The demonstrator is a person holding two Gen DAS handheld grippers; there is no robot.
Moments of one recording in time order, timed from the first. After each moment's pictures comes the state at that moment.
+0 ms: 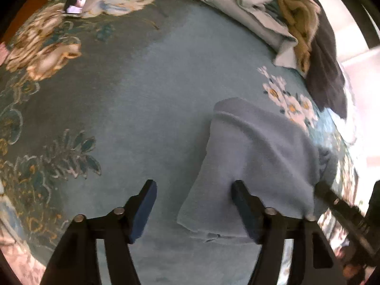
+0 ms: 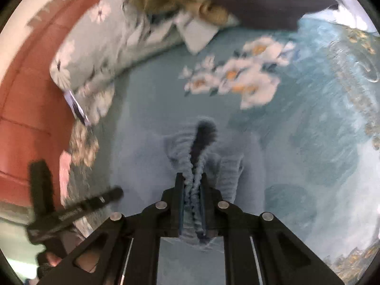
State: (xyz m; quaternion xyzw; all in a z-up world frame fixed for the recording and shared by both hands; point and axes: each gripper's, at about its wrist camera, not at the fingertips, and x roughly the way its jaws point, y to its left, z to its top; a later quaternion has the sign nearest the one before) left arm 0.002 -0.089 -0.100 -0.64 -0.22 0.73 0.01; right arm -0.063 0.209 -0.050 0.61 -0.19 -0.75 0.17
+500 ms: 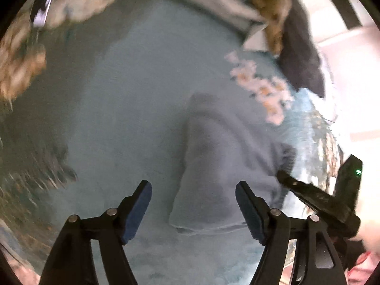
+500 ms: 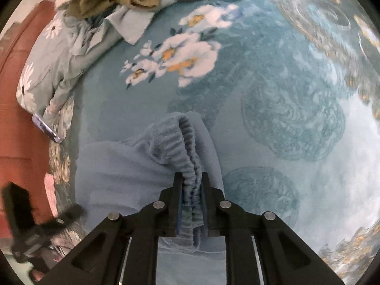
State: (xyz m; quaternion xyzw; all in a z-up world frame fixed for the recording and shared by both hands) left arm -0.010 -0.076 -0.064 -0.64 -0.21 0.74 0.10; right arm -0.068 0.244 -0.092 0.65 -0.21 -0.73 0.09
